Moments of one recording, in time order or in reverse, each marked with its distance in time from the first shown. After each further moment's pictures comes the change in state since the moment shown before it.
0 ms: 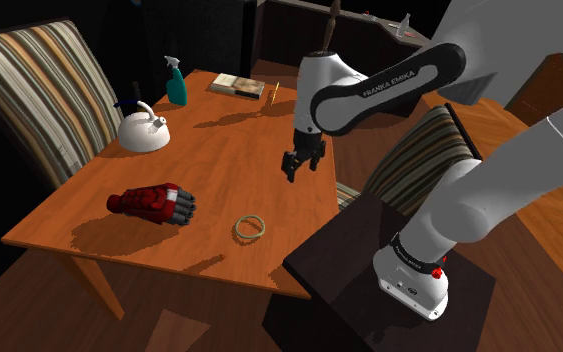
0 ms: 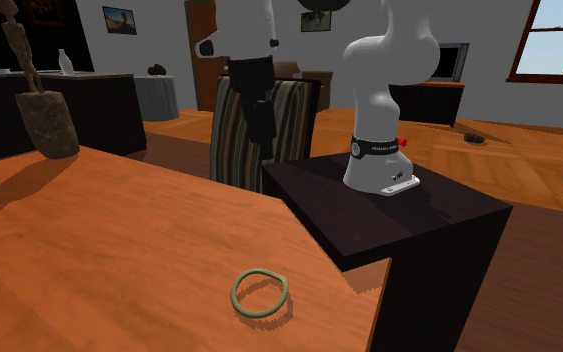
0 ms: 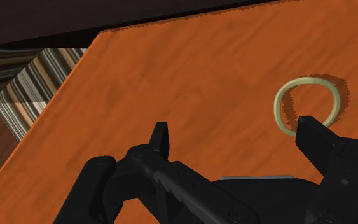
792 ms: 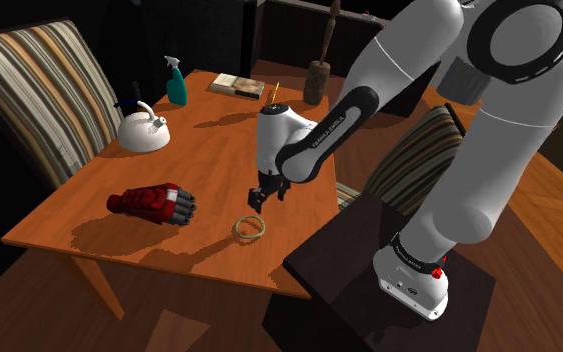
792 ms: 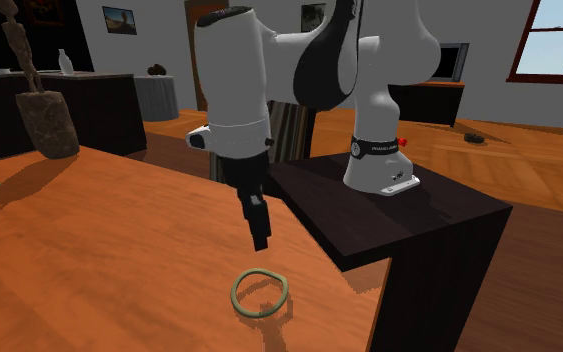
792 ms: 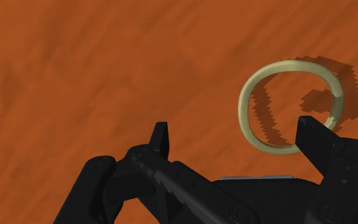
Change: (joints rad) arm 0.047 0.485 0.074 0.131 -0.174 0.346 0.257
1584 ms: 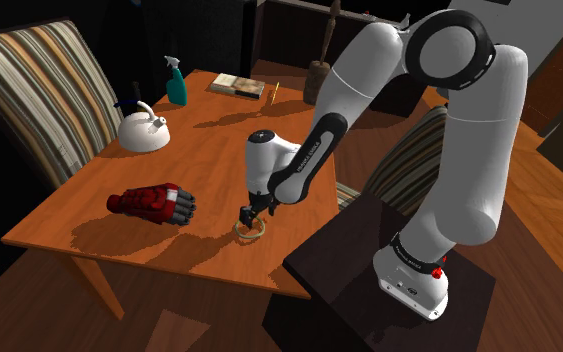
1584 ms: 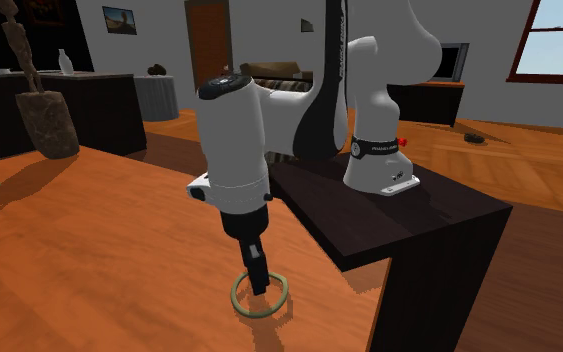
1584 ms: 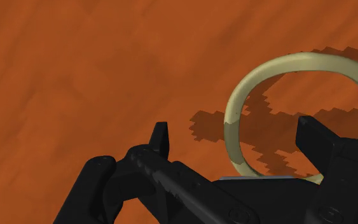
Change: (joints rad) arm 0.072 0.252 -0.068 0.094 -0.135 0.149 0.123
